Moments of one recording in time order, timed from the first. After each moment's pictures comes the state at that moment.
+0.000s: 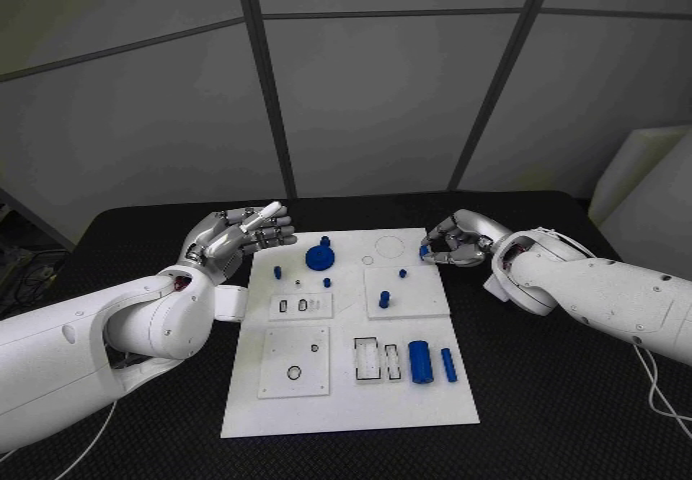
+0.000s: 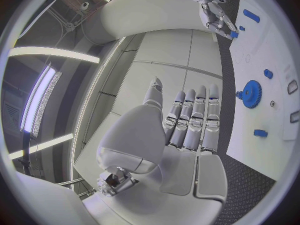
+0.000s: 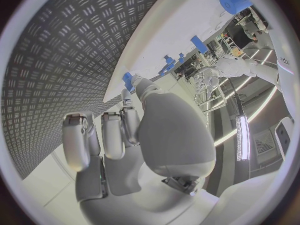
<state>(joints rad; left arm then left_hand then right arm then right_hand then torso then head) 1.17 -0.93 0.03 1.63 0.09 -0.35 0.47 1.38 0.13 -0.29 -0.04 0.16 0.93 0.22 0.12 0.09 0.91 0.18 0.29 0.06 1.01 0.14 0.14 0.07 0.19 0.79 0.25 0.40 0.16 1.20 -0.80 0.02 1.23 -1.17 -0.32 0.05 1.40 -0.14 0.27 0.16 0.15 1.00 0.11 0.07 0.13 1.46 0.04 1.34 1.31 1.47 -0.04 1.48 1.31 0.02 1.47 0.07 1.57 1.31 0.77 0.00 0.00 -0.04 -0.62</state>
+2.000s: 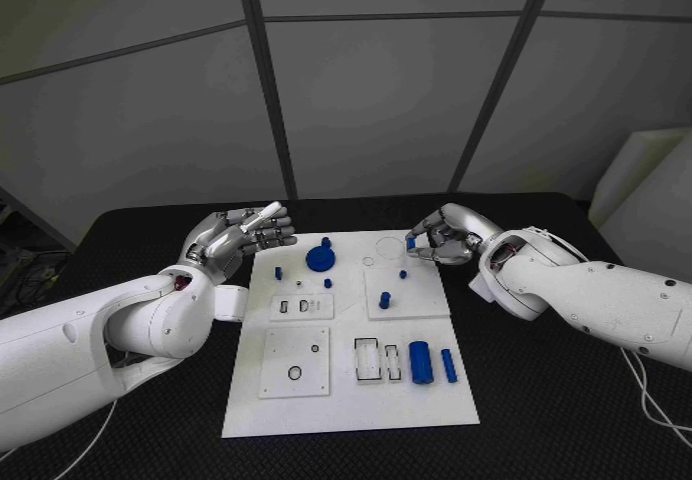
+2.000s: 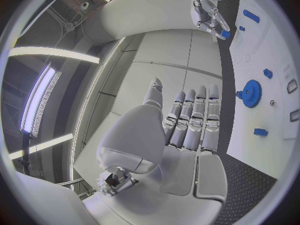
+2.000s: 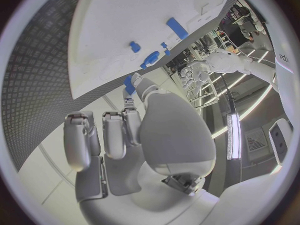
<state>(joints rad) 1.17 -0.94 0.03 1.63 0.09 -0.35 0.47 1.38 0.14 -0.29 -0.04 0.16 0.93 0.22 0.11 0.09 0.91 0.18 0.29 0.06 1.01 0.14 0.14 0.07 0.19 0.79 0.25 0.40 0.16 1.20 -0.82 0.04 1.41 -1.20 -0.41 -0.02 1.39 -0.07 0.32 0.10 0.18 1.11 0.09 0.10 0.14 1.47 0.01 1.36 1.31 1.47 -0.06 1.48 1.31 0.02 1.47 0.05 1.57 1.31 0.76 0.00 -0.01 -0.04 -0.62</state>
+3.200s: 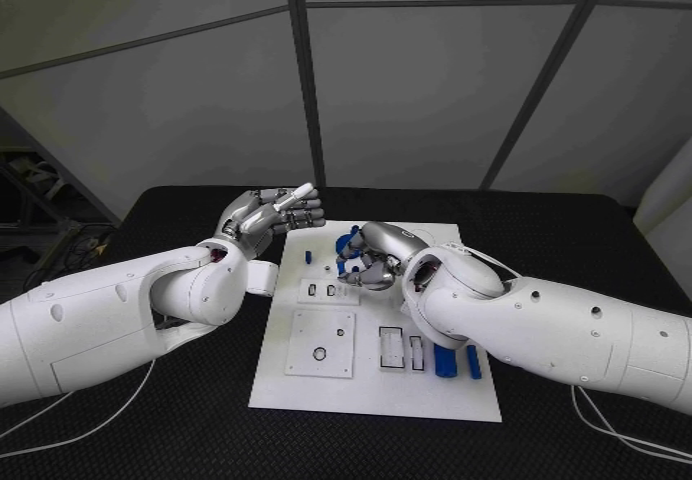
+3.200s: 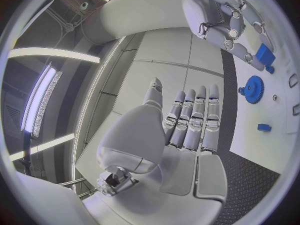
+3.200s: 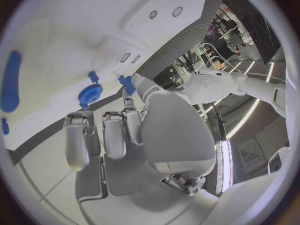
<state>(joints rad) 1.18 -0.93 0.03 1.60 0.09 -0.35 0.46 1.38 0.14 -0.29 -0.04 0.16 0.93 0.22 0.11 0.09 0.91 0.18 0.29 0.06 1.01 0.14 0.13 0.07 0.19 0.79 0.25 0.40 0.15 1.19 -0.51 0.00 1.52 -1.43 -0.38 -0.35 1.36 -0.06 0.32 0.08 0.24 1.11 0.09 0.09 0.14 1.47 0.01 1.36 1.31 1.46 -0.06 1.48 1.31 0.02 1.47 0.05 1.57 1.31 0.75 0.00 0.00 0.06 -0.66</state>
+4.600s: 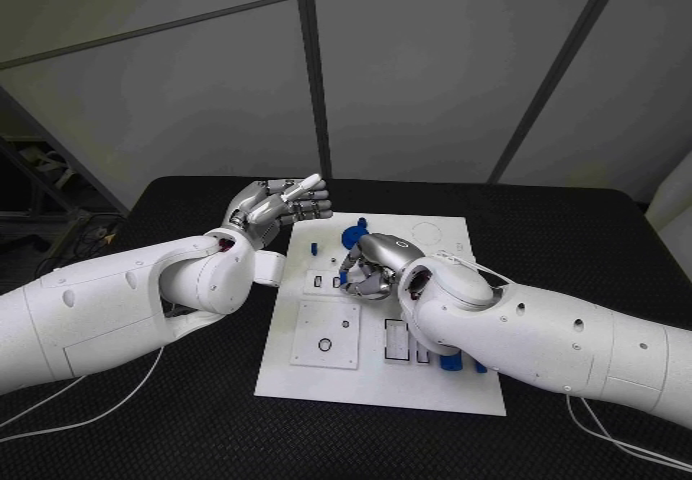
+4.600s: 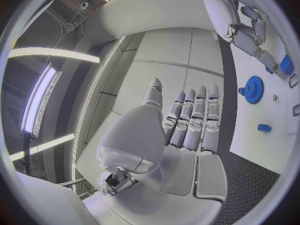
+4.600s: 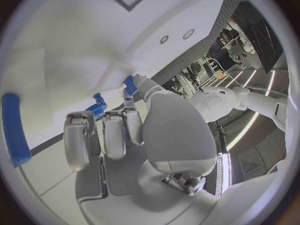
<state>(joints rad) 1.18 -0.93 0.03 1.60 0.09 -0.34 0.46 1.38 0.14 -0.29 -0.04 0.15 0.93 0.22 0.11 0.09 0.91 0.18 0.29 0.06 1.01 0.14 0.13 0.07 0.19 0.79 0.25 0.40 0.15 1.14 -0.47 -0.01 1.47 -1.52 -0.34 -0.38 1.34 -0.08 0.31 0.08 0.24 1.11 0.09 0.08 0.15 1.47 0.01 1.36 1.31 1.46 -0.06 1.48 1.31 0.02 1.47 0.05 1.57 1.31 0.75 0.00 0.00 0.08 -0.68</state>
